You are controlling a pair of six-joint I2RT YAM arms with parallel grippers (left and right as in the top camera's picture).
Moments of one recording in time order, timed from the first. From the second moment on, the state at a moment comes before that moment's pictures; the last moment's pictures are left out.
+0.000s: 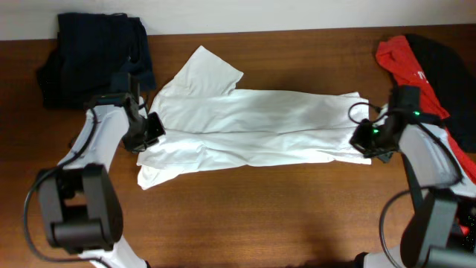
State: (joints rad) left arm 0.03 1.90 1.34 -0.89 0.12 -0.36; right arm -0.22 1.67 1.10 -0.80 -0.22 0.38
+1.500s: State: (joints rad) left arm 0.09 1.85 1.34 -0.67 0.20 -0.26; right arm -0.05 1.83 1.50 -0.94 -0.24 0.24
